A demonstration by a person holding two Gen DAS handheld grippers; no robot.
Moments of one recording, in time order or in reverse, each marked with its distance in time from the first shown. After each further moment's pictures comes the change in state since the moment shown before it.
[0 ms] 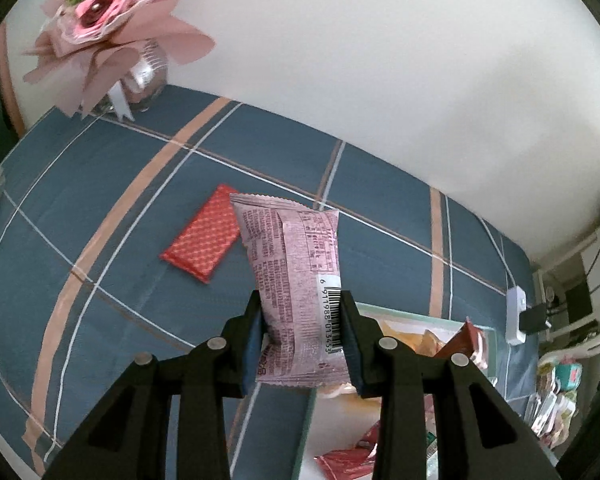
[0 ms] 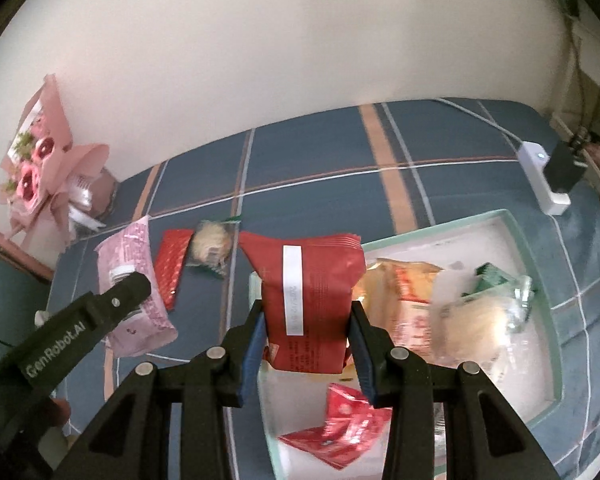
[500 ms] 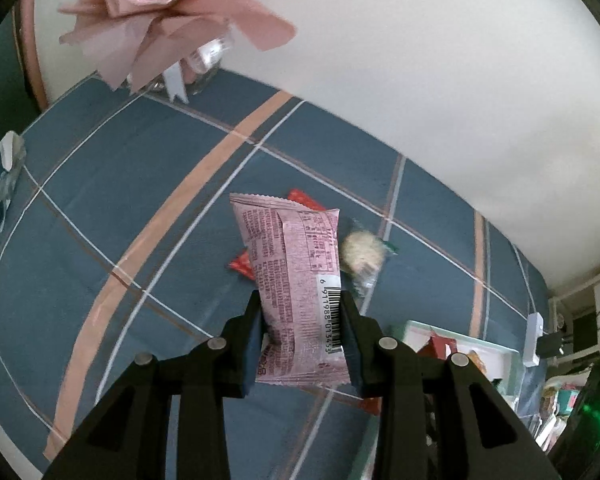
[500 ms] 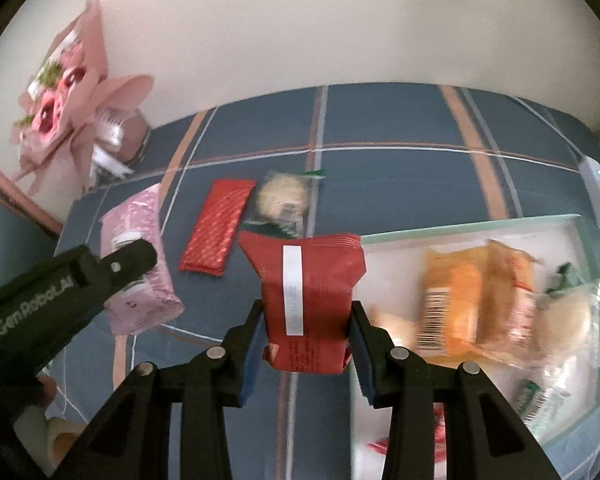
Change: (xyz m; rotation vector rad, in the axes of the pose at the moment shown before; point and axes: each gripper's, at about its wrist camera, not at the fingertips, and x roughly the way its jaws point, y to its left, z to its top) left arm 0.007 0.071 0.024 -0.108 0.018 0.040; right arm 0.041 0.078 -0.022 -0.126 0.074 0.049
